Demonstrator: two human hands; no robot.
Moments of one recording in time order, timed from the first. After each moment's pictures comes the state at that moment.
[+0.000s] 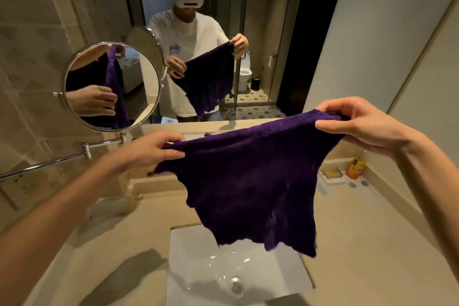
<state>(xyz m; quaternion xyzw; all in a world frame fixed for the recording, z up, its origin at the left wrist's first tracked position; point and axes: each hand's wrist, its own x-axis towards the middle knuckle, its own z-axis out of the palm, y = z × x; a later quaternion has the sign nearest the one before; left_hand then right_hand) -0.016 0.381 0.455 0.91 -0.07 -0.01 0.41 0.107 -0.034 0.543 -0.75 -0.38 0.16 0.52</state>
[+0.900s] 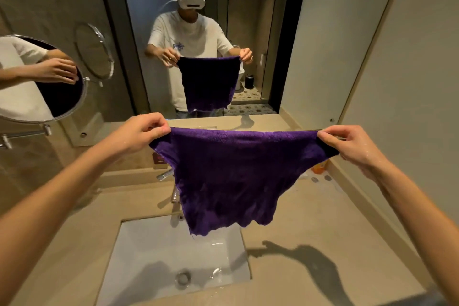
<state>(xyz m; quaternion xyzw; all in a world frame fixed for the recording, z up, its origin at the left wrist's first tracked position) 0.044 0.198 0.466 0.93 0.03 0.15 0.33 0.195 -0.249 0.464 -0.84 -0.22 -0.01 0.49</state>
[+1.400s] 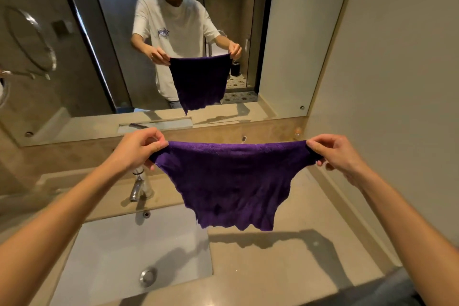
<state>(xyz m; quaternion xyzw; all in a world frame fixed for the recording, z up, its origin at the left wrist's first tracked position) 0.113 0.077 0.414 0.90 0.11 0.12 0.40 0.259 -0.357 0.412 -0.84 -0.13 0.06 0.52</state>
